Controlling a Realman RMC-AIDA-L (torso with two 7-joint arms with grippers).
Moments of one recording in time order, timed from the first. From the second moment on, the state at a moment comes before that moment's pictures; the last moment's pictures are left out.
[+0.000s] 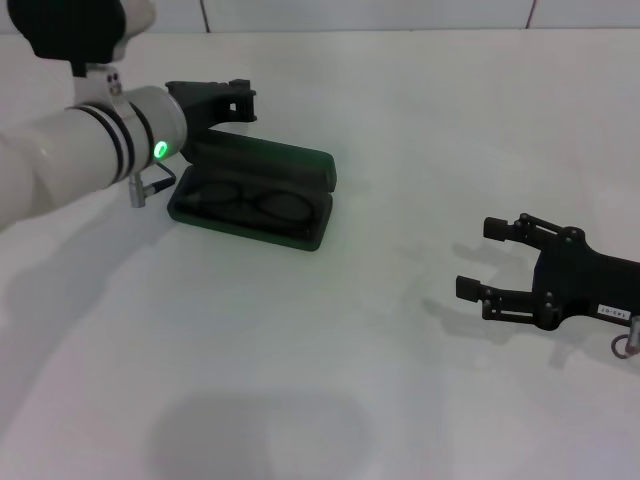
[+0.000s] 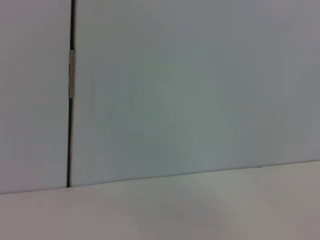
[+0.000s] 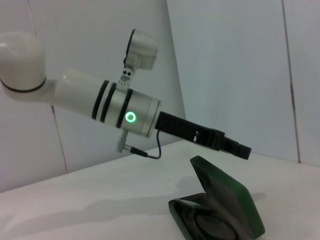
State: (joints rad) left arm -0.45 -2.10 1.62 0.98 2.10 0.34 -2.53; right arm 0.38 2.00 -1.33 -0.46 -1.27 -1.37 1.00
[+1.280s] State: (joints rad) left arm -0.37 -2.09 1.68 1.00 2.10 0.32 -2.47; right arm 0.39 2.00 -1.33 -0.46 -1.28 -1.36 1.00
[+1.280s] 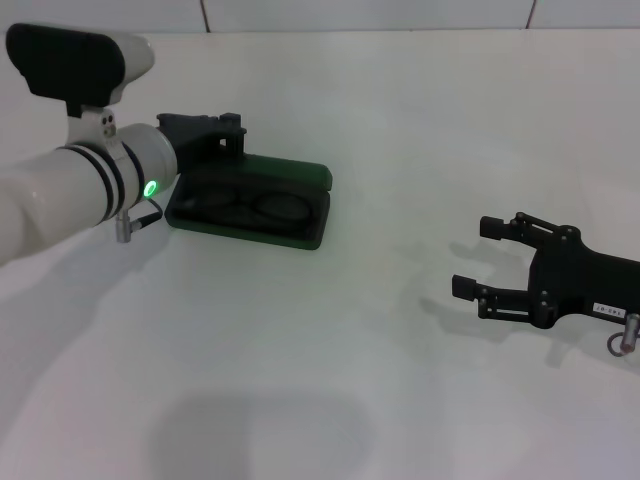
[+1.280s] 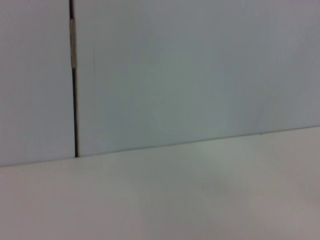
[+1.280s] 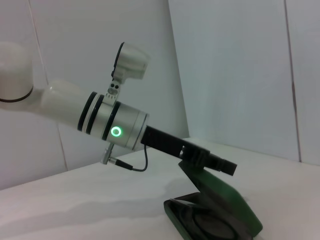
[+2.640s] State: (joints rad) left arm -0.31 -2.09 1.68 0.87 1.38 0.34 -1.71; right arm 0.39 2.00 -1.33 -0.46 -1.28 -1.37 1.01
